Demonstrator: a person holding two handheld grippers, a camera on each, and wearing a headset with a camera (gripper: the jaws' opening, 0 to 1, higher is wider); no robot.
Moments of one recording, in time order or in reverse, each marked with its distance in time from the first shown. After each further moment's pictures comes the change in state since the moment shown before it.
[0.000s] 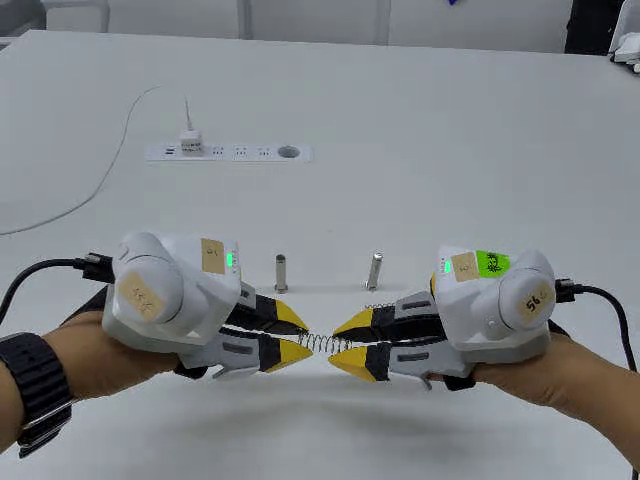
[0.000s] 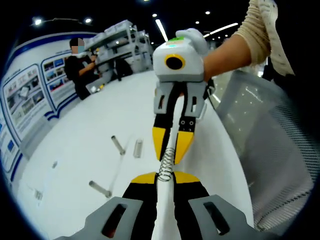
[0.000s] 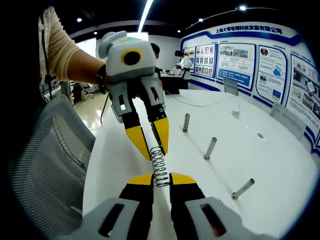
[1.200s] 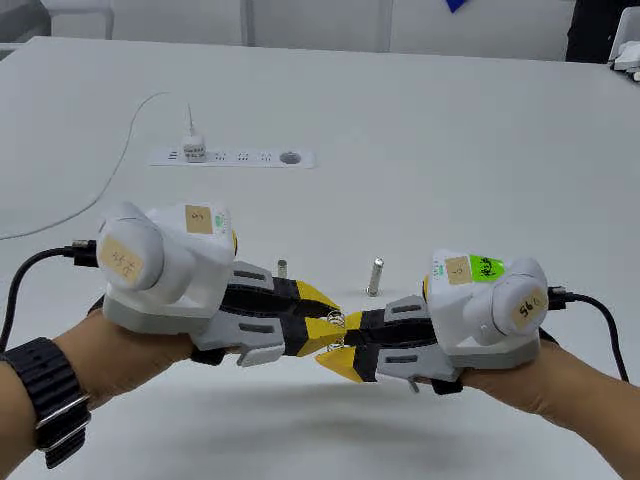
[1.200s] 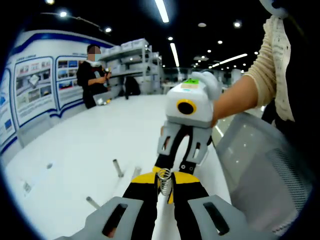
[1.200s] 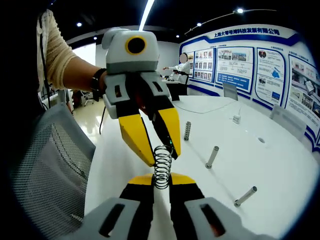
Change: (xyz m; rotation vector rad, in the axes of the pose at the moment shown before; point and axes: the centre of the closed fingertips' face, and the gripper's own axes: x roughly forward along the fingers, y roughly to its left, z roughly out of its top) left arm -0.011 0.000 0.055 -0.160 -0.221 0.000; right arm 0.006 0.002 0.017 0.017 -0.056 -0.005
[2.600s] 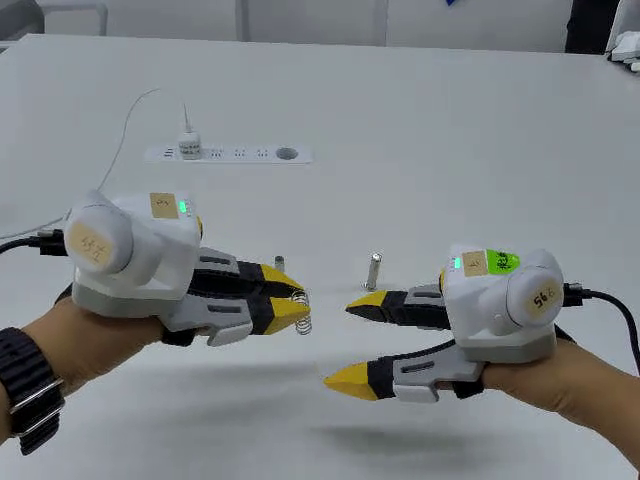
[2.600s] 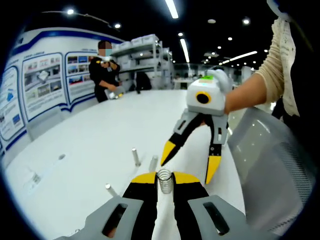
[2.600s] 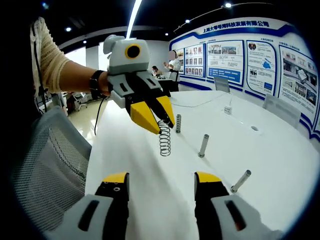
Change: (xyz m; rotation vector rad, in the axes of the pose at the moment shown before) left arm -0.019 0.038 -0.020 -0.026 0.040 0.094; right arm -0.014 -0.011 -0.016 0.080 0.014 -0.050
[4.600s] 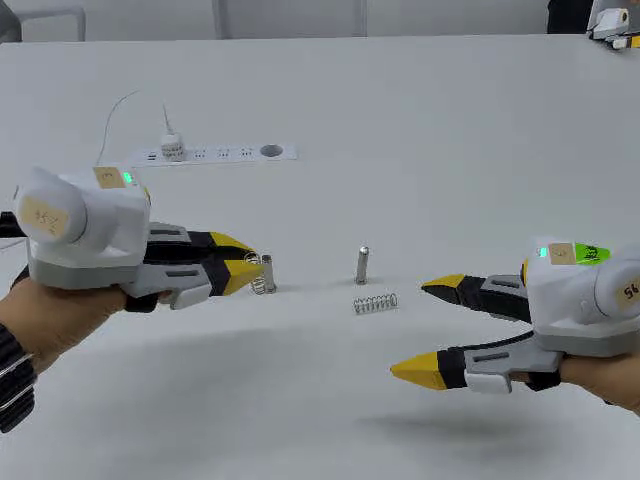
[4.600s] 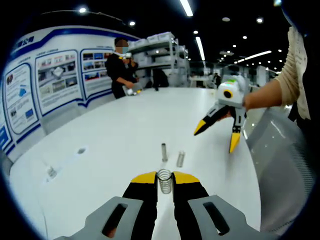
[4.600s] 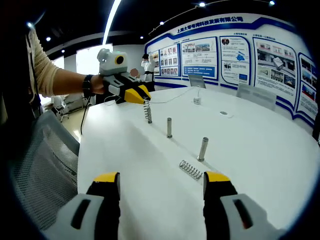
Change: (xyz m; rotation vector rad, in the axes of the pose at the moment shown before) left arm -0.014 0.054 -0.002 -0.032 0.021 0.135; right arm -0.066 -0.041 -0.039 0.119 -0.017 -0.176
